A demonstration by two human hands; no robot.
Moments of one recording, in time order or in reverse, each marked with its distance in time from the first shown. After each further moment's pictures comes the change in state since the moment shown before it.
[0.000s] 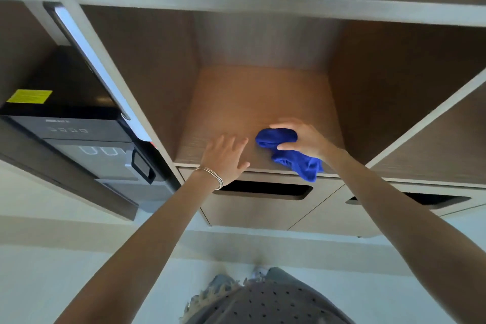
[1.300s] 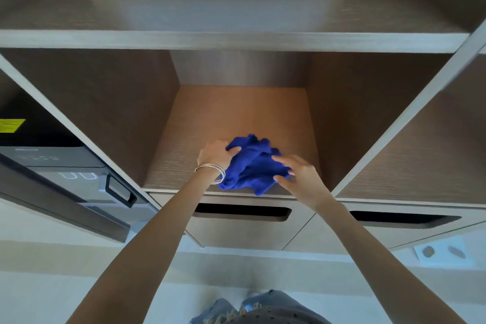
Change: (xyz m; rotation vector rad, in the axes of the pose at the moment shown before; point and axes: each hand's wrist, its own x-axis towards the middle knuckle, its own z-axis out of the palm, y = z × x) left_hand 0.086 0.044 -0.016 -0.525 -0.006 -0.383; right_hand -0.063 0.042 0.002 0.151 0.263 0.058
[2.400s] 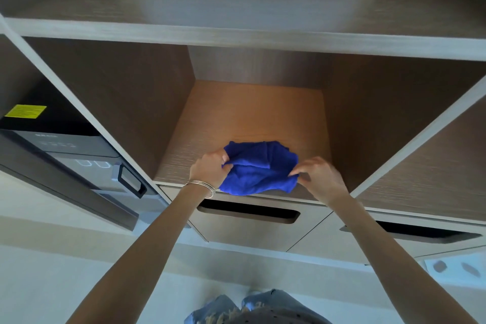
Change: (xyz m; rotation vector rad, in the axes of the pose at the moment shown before) left_hand -0.037 -0.034 -0.006 0.073 0.024 -0.023; right_hand 0.020 0.013 -0.015 -0.392 -0.161 0.010
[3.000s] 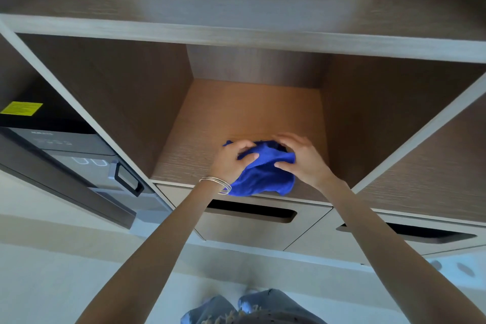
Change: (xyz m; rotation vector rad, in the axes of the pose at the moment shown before) left_hand -0.004 0.043 0.003 -0.579 0.041 0.244; right_hand 0.032 -0.021 -0.012 0.231 0.073 -0.180
